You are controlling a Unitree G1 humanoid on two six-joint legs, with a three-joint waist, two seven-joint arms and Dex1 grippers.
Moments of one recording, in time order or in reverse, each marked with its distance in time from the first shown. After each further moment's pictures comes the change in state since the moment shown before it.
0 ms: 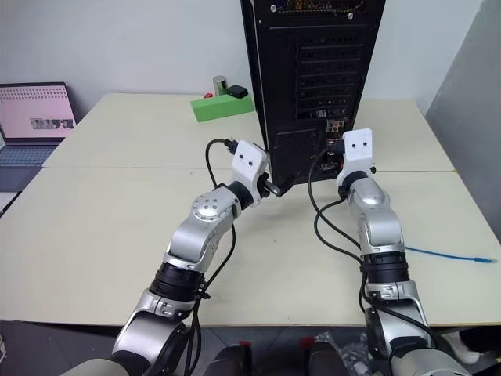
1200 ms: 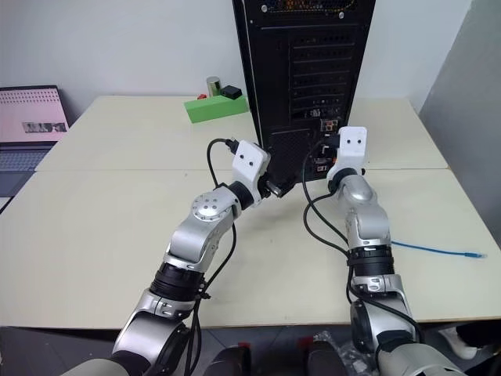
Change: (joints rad) left arm 0.000 -0.001 0.000 -0.008 -0.003 0.000 -0.020; right arm -0.069 0.089 -0.048 0.087 0.036 0.000 -0.069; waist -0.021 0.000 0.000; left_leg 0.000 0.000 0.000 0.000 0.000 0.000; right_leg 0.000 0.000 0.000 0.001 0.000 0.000
